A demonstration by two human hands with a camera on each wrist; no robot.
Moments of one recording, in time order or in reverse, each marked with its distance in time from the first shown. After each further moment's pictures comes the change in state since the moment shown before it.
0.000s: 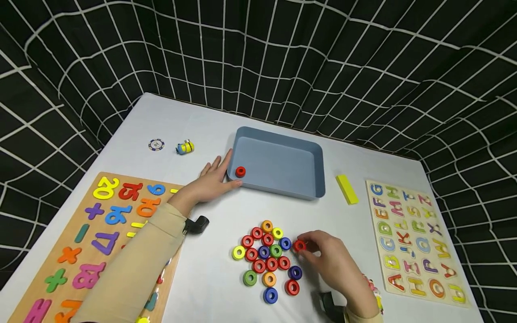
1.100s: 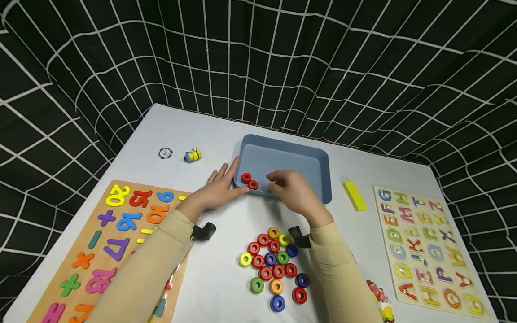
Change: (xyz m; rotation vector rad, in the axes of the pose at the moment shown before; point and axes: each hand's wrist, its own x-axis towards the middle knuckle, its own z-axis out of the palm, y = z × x) left_hand 0.001 -0.002 0.006 0.021 0.013 -0.011; right_hand 0.125 -0.067 -0.018 0.125 0.007 -0.241
